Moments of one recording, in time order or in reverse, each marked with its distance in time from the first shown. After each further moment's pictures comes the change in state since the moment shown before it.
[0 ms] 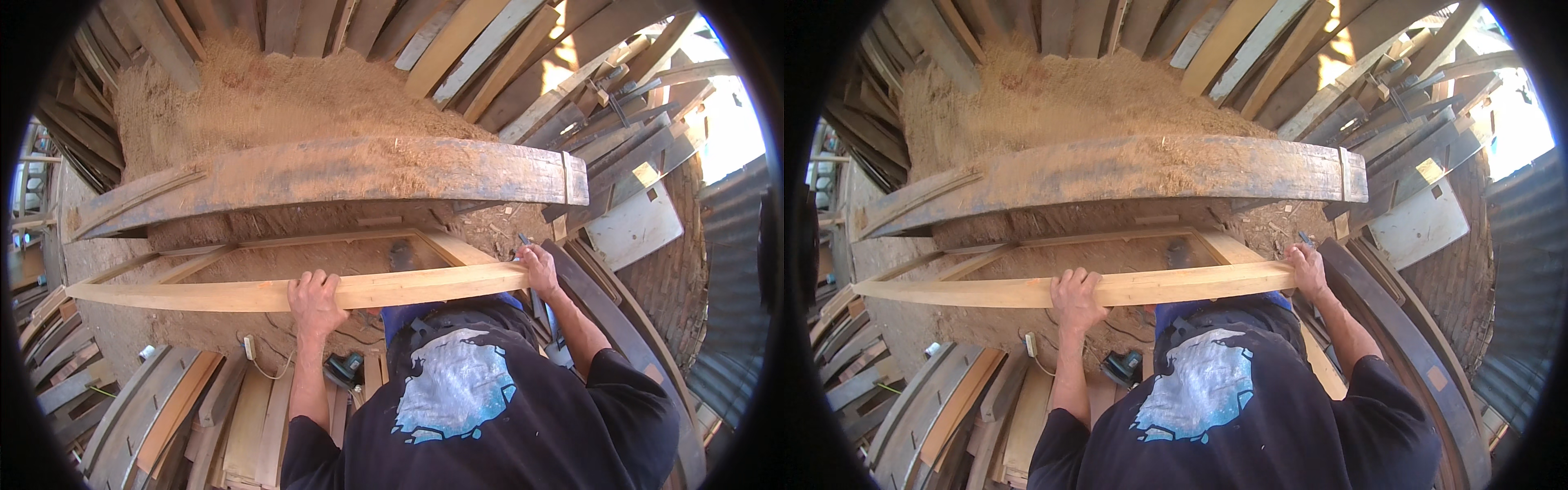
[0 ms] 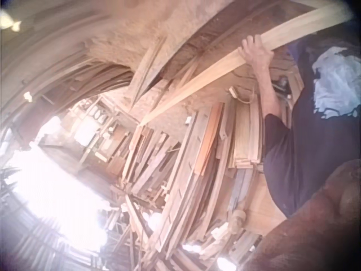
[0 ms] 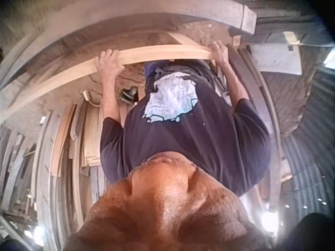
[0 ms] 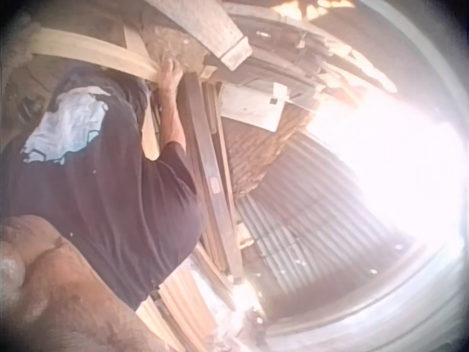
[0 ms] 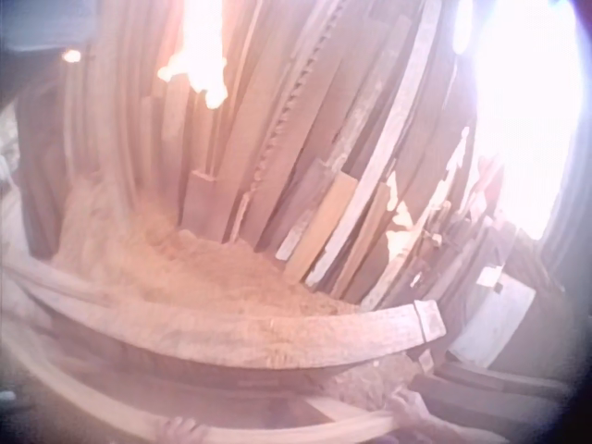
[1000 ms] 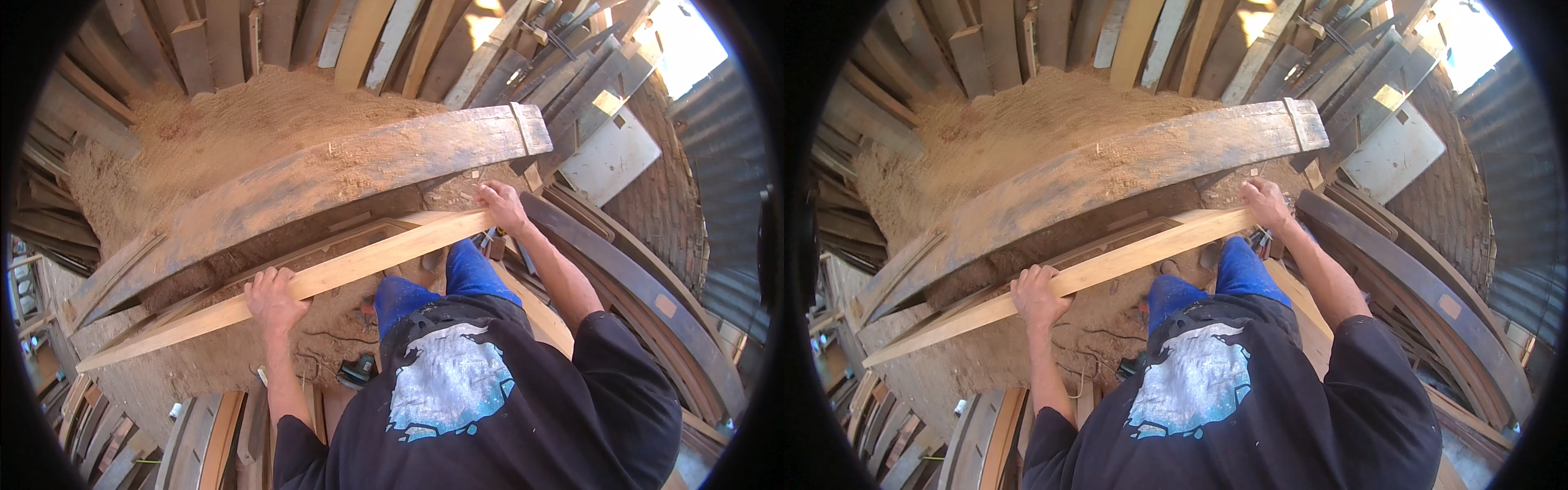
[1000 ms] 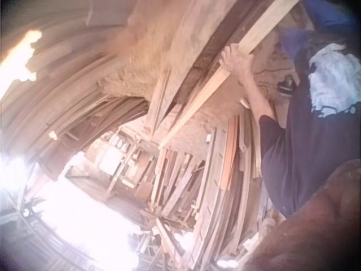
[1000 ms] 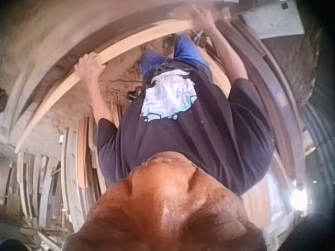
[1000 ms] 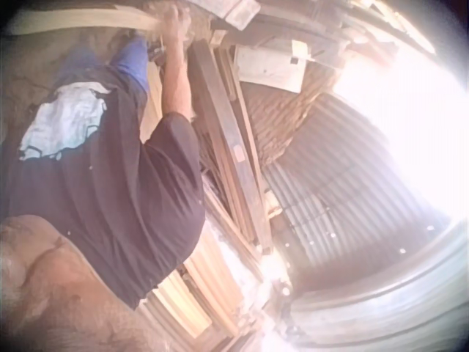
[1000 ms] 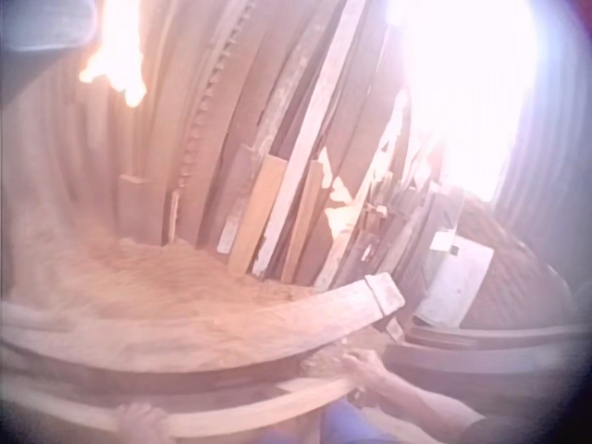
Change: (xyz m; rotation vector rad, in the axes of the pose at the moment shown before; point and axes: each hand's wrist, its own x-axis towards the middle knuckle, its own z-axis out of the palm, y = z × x) left_hand 0.063 -0.006 0.000 0.094 -0.062 0.044; right_hand 0.063 -0.015 -0.006 0.040 0.059 0.040
